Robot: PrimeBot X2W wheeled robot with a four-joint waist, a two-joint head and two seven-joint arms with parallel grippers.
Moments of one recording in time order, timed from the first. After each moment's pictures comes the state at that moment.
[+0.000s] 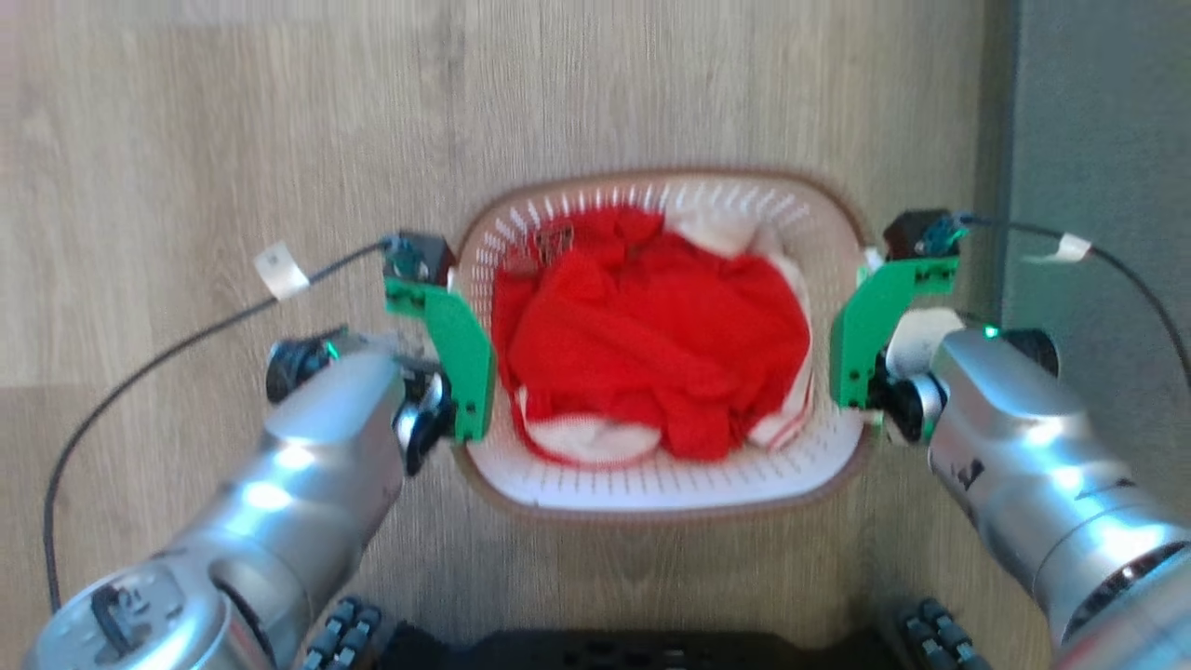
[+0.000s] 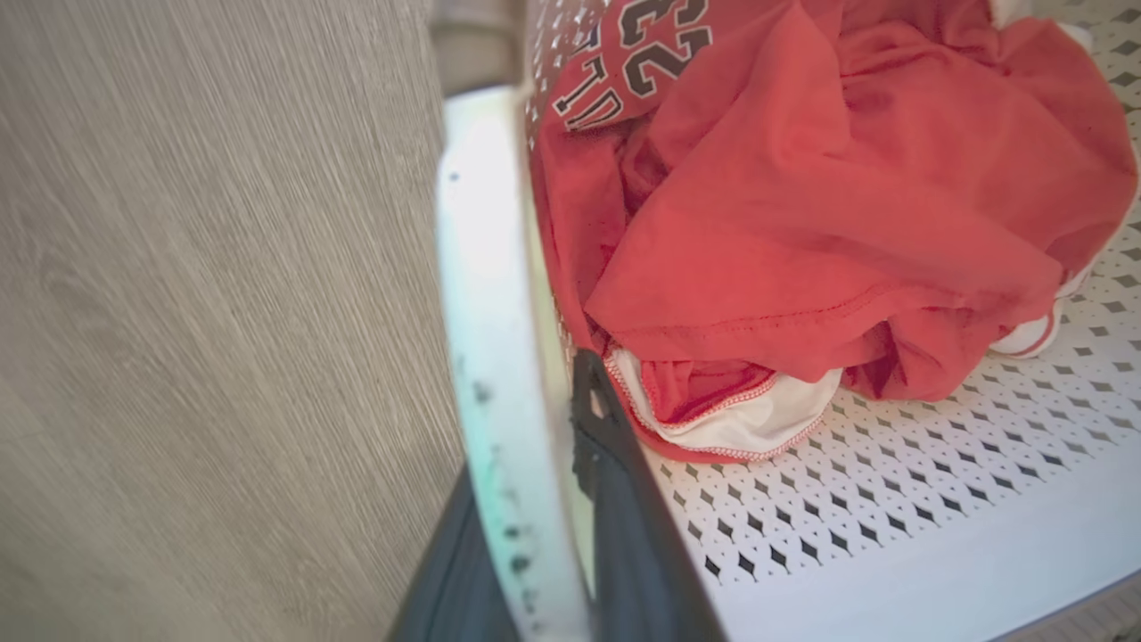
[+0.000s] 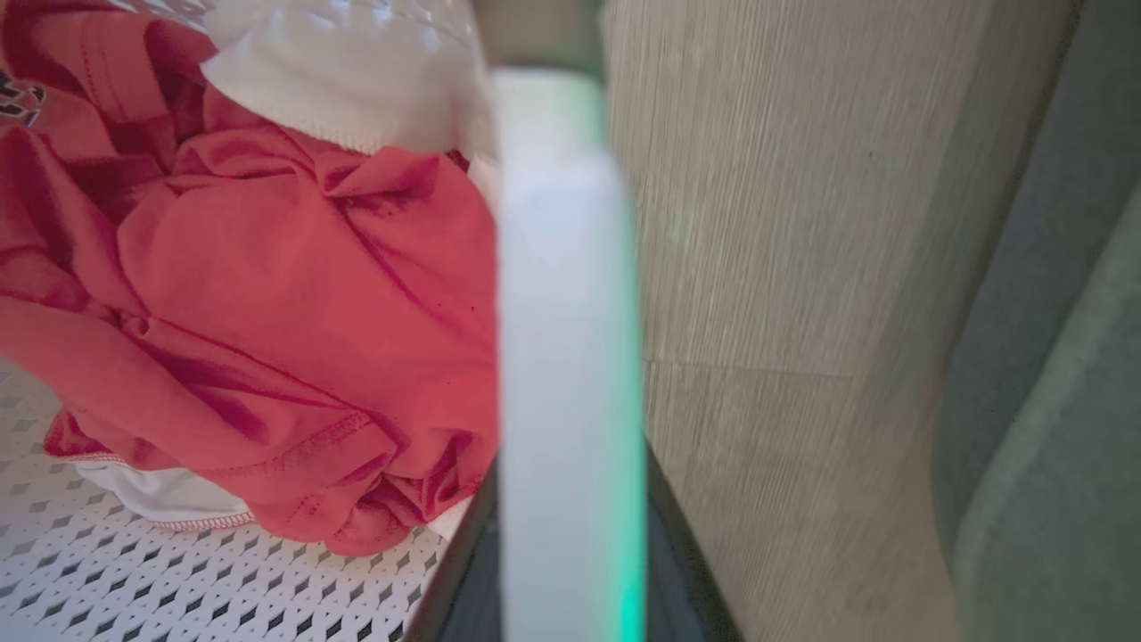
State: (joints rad) left arm -0.93 0.04 -1.25 1.19 -1.14 -0.05 0.16; right arm -0.91 -0.11 0.79 1.23 0.86 0.12 0.17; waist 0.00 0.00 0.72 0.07
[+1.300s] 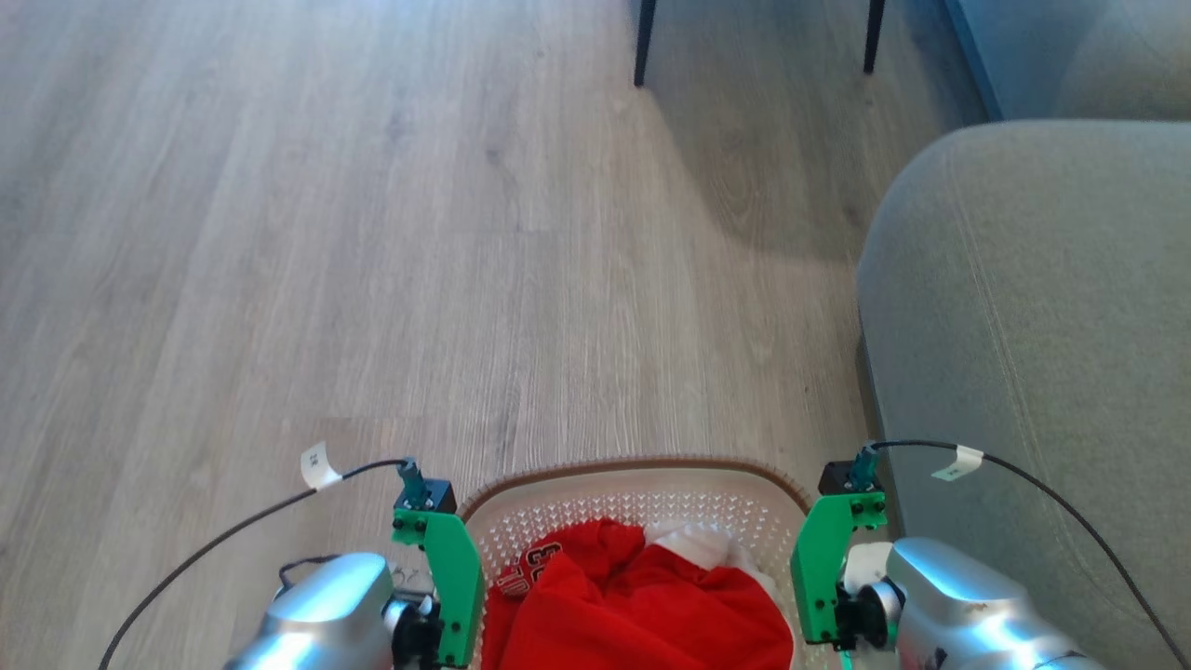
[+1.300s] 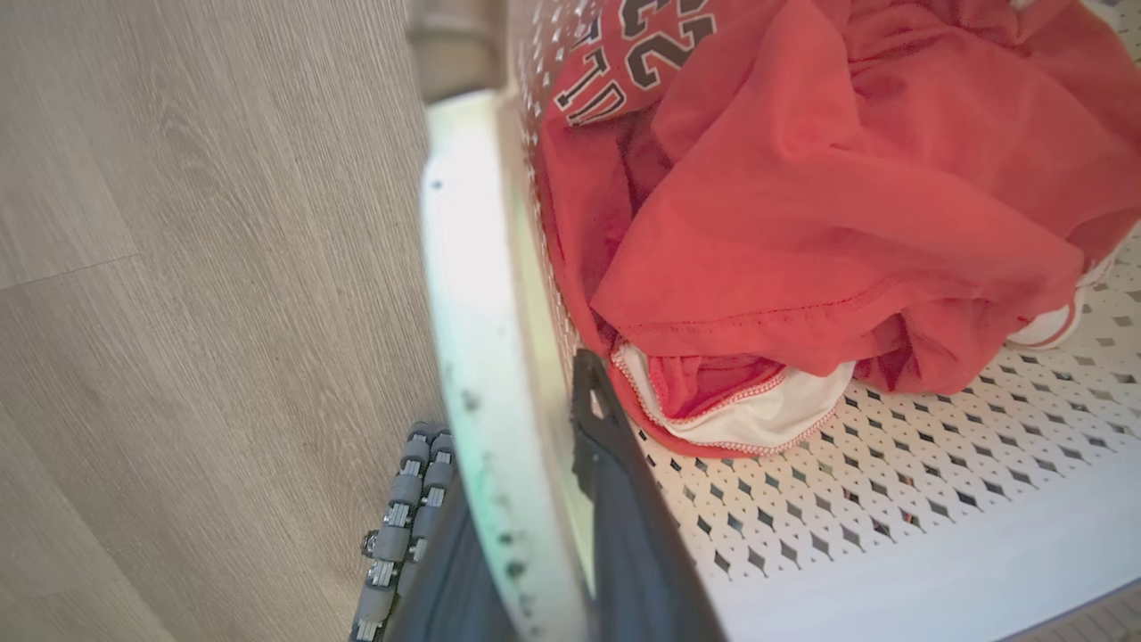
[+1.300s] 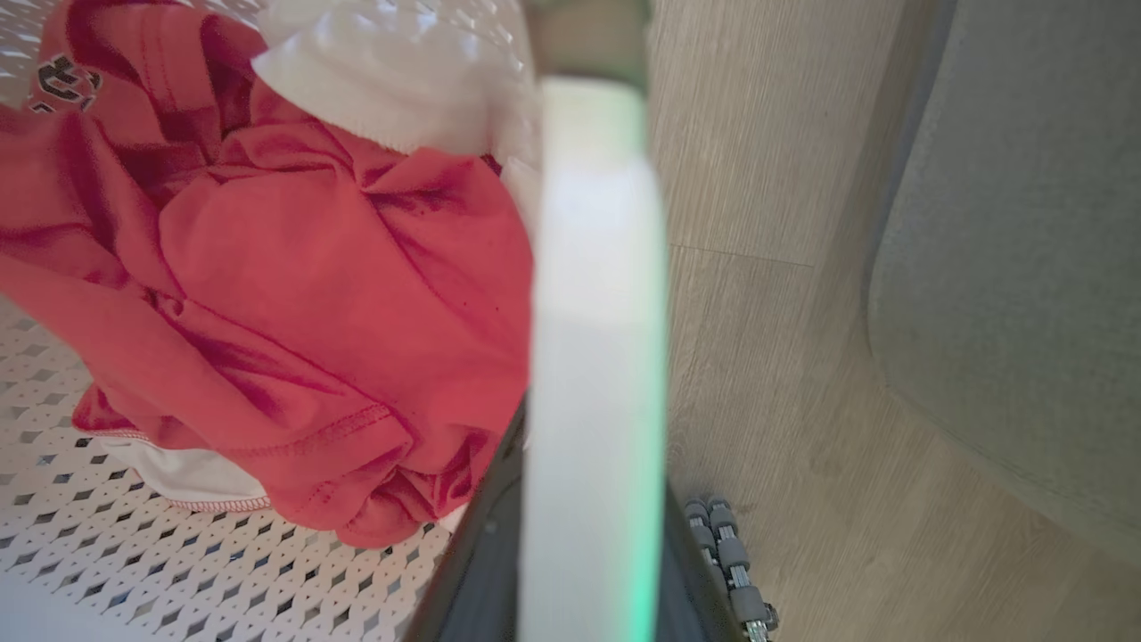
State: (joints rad) left arm -0.61 0.06 -1.28 1.21 -1.21 -0.12 0.49; right arm -0.61 -0.07 1.01 1.20 1.06 0.12 0.44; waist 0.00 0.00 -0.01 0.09
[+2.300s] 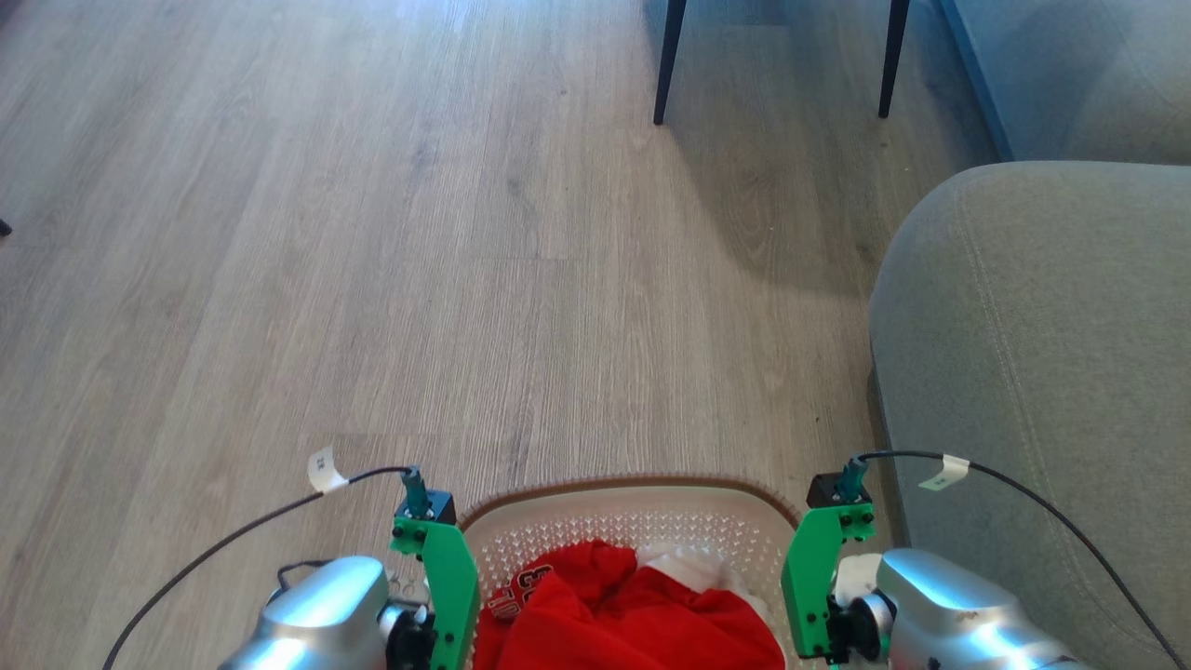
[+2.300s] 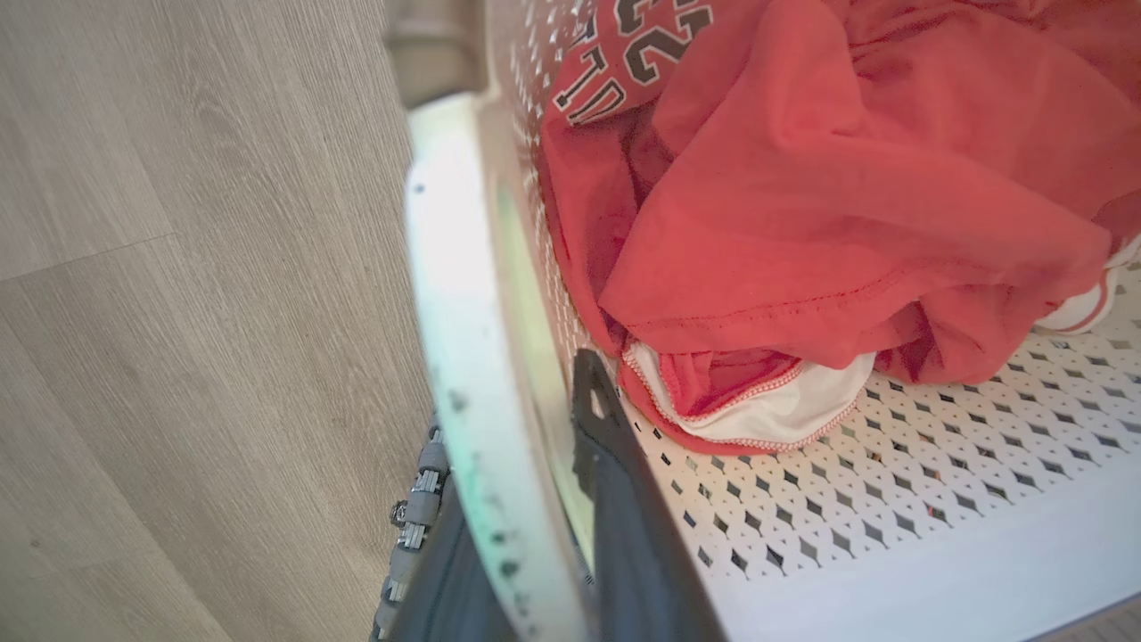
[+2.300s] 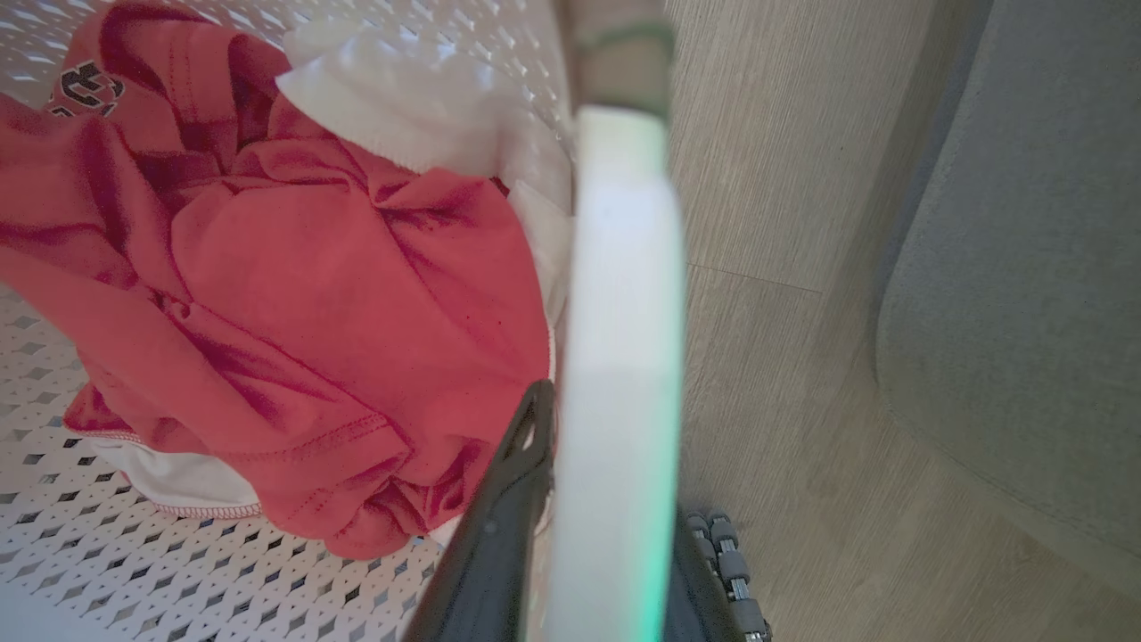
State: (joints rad) left arm -0.60 0.08 -1.28 1.17 -1.16 -0.12 0.56; right arm -0.61 -0.07 1.12 1.20 1.14 0.12 0.43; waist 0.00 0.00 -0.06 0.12
